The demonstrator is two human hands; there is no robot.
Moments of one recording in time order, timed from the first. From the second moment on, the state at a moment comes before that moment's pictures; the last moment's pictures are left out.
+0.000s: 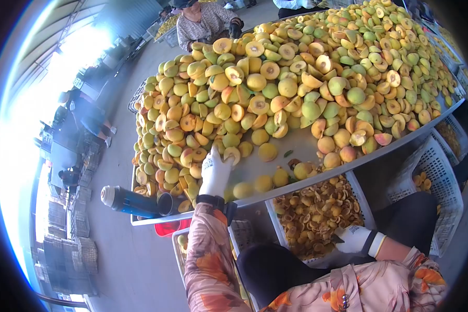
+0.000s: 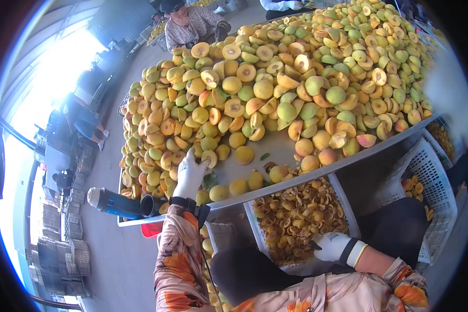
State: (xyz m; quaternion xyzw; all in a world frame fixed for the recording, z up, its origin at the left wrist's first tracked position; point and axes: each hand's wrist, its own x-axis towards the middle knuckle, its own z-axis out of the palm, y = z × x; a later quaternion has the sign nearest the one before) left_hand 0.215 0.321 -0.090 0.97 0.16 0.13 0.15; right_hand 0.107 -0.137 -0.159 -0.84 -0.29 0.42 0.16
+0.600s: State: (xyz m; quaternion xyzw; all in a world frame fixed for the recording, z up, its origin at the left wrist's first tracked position) left_hand 0.123 0.158 -0.052 0.42 0.12 0.09 0.90; right_hand 0.100 -0.129 -0.080 -0.84 -0.32 0.16 0.41
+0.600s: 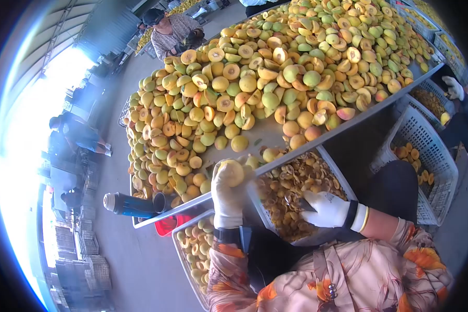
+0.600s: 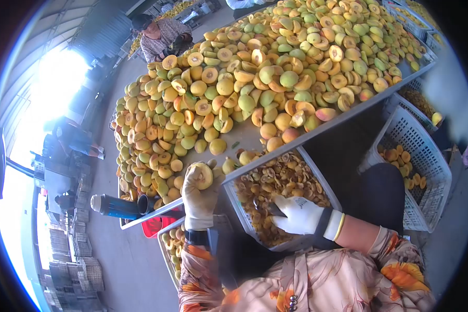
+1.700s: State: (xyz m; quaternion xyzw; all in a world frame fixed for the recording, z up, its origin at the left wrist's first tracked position) left_hand 0.005 -0.017 0.016 0.64 0.06 0.25 0.72; right_hand 0.031 -0.155 -0.005 -0.74 -0.37 0.07 0.55
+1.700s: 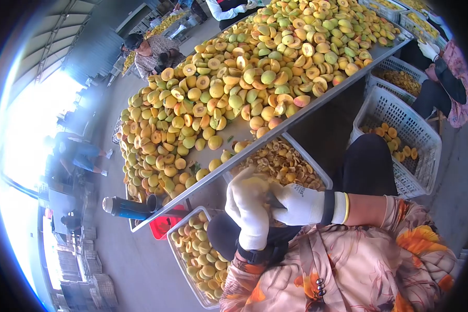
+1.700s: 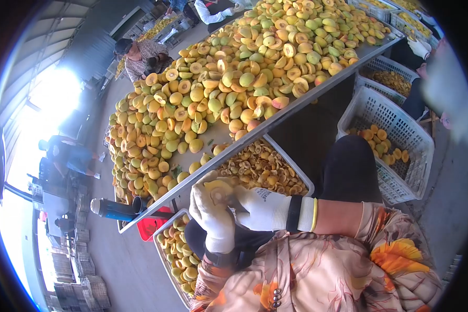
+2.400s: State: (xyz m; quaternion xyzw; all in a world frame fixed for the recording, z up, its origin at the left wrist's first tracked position) left_hand 0.018 0.006 0.006 0.64 0.10 0.15 0.75; right_hand 0.060 -0.160 -0.005 -0.77 -0.43 0.15 0.44
